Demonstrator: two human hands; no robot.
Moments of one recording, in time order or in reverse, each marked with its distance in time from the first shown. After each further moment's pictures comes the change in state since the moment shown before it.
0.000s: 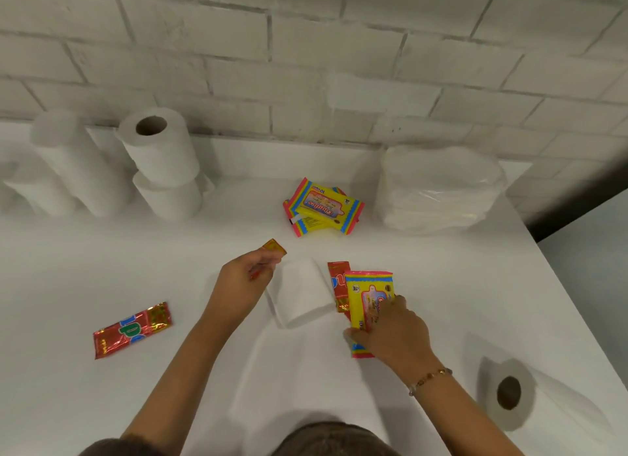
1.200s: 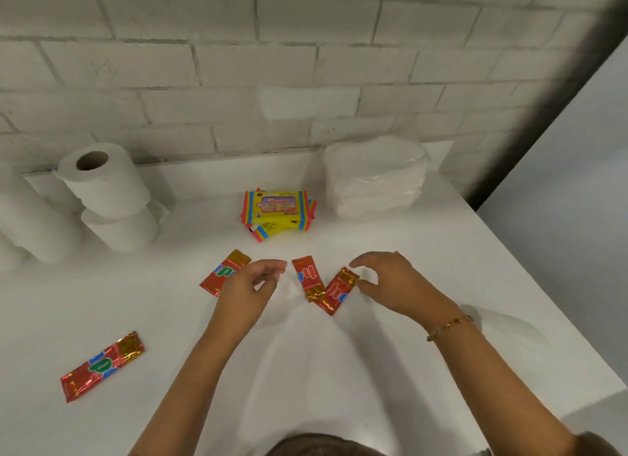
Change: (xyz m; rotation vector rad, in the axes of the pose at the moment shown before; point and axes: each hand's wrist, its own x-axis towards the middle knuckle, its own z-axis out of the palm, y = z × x) left_hand -0.021 0.028 0.032 0.103 -0.138 0.127; right_hand -0.013 0.032 -0.072 0.283 0.084 -0.299
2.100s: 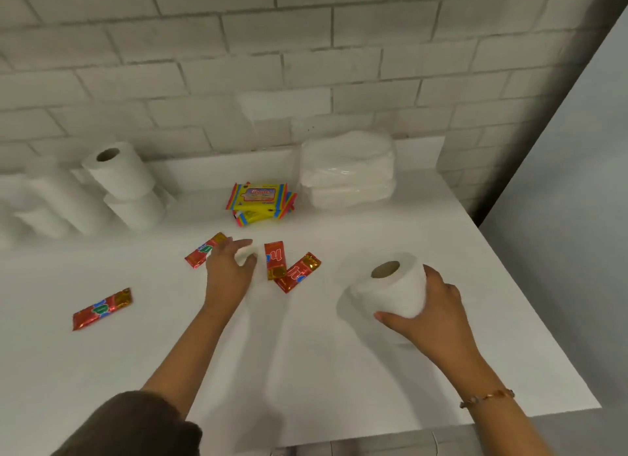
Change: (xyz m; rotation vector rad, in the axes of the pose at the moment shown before) left_hand -0.022 0.040 0.085 0.355 0.349 -0.159; right_hand -0.127 0.140 -0.018 0.424 0.374 0.081
